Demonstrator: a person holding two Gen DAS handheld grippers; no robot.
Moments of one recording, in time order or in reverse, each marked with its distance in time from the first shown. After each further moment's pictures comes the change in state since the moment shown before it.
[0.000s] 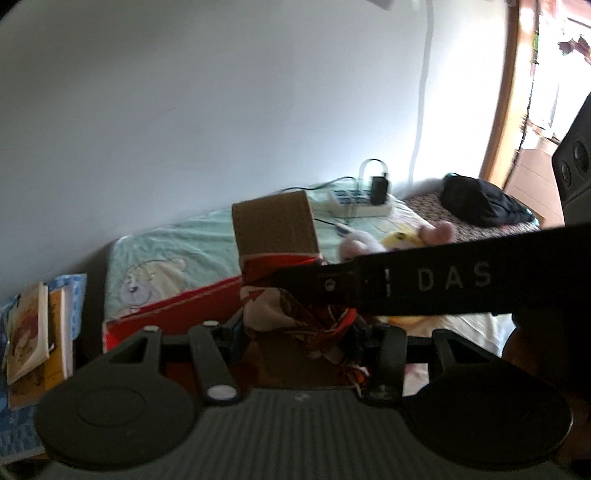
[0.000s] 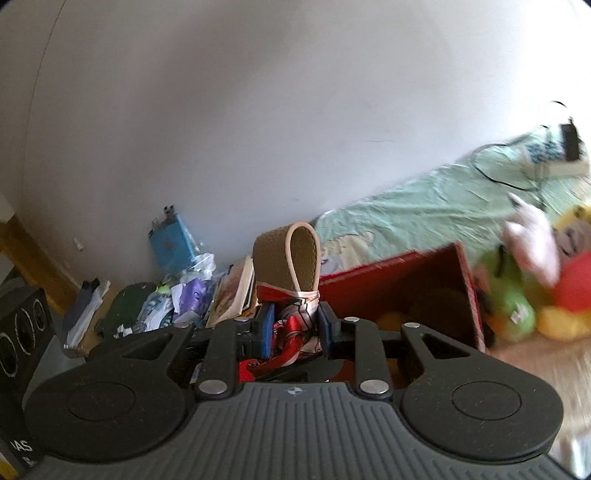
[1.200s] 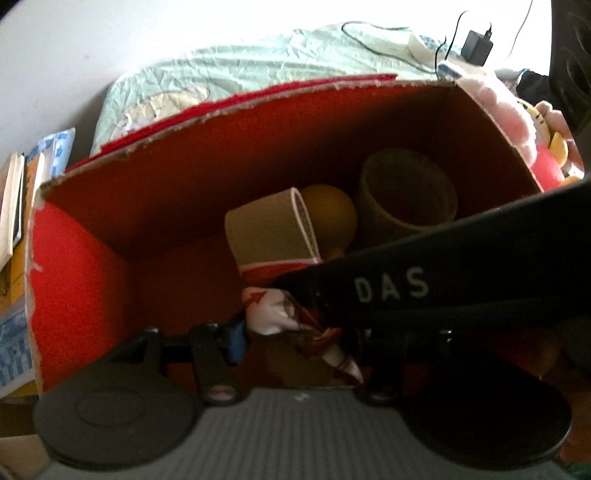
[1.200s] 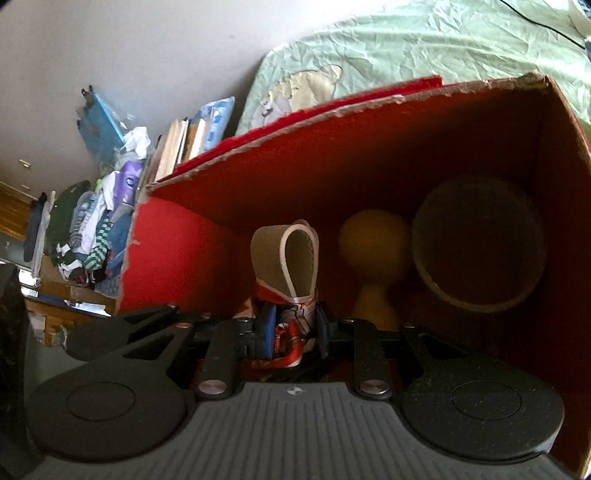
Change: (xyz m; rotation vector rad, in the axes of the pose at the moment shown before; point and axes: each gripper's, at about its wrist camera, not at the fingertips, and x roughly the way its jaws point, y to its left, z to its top) left arm 0.156 0.055 -0.054 -0.089 0.509 0.065; right arm 0.155 -0.062 -0.022 0.134 0.543 -0.085
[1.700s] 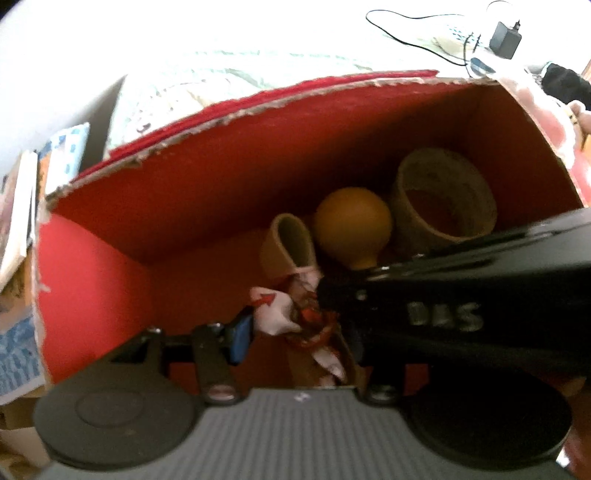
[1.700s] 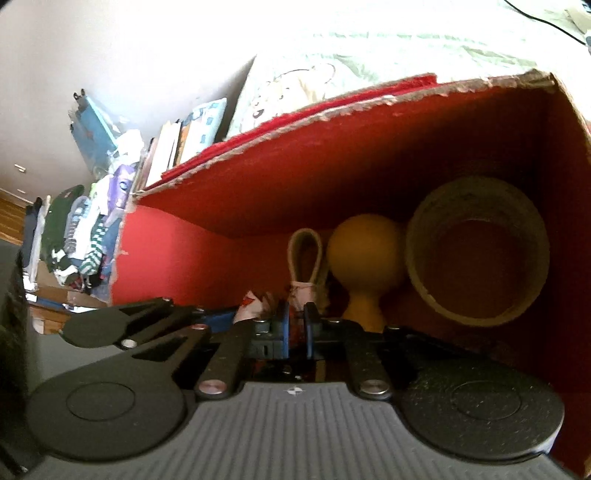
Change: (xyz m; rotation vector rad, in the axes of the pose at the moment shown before) left arm 0.014 0.008 0.014 0.000 0.028 0.087; right arm 0.010 -0.009 0.007 0.019 -0.007 0.005
